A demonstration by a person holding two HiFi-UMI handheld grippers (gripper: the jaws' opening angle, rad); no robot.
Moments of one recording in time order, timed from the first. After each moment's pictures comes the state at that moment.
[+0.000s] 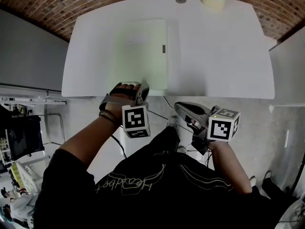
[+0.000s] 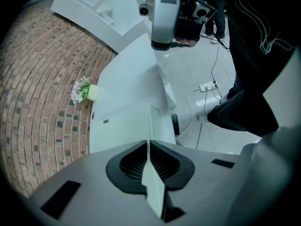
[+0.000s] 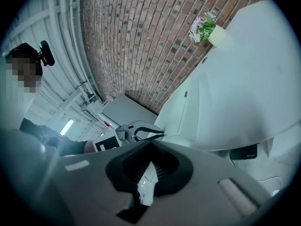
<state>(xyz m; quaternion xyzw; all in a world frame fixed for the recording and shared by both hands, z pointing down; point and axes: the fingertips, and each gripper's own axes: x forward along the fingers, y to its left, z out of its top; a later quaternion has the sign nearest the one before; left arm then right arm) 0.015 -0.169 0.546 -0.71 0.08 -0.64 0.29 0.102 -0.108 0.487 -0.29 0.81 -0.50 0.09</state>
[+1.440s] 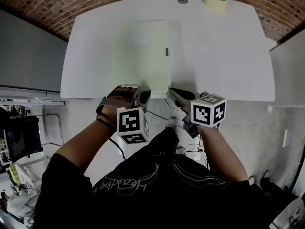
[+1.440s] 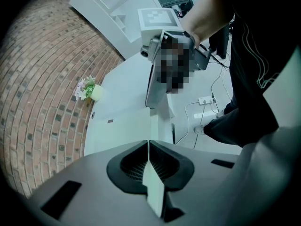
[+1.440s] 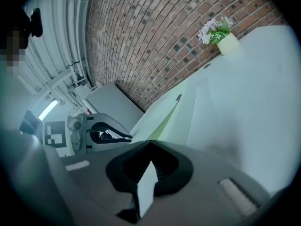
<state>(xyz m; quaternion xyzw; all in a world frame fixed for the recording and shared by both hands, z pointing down) 0.016 -0.172 0.526 -0.75 0.09 -0.60 0.25 0.082 -0.175 0.532 -0.36 0.83 -0.44 0.01</state>
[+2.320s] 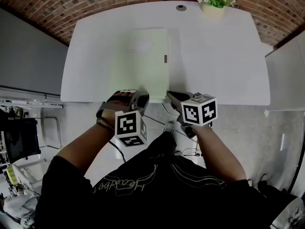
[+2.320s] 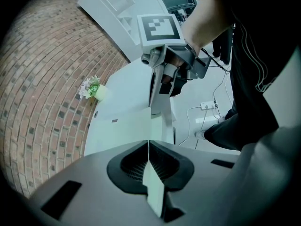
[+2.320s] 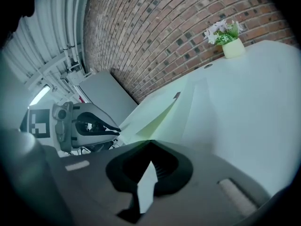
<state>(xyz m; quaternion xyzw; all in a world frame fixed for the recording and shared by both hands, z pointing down) 0.016 -0.173 0.516 -0.77 0.11 -0.59 0.24 0.080 -0.182 0.548 -0.38 0.82 -0.42 -0.08</state>
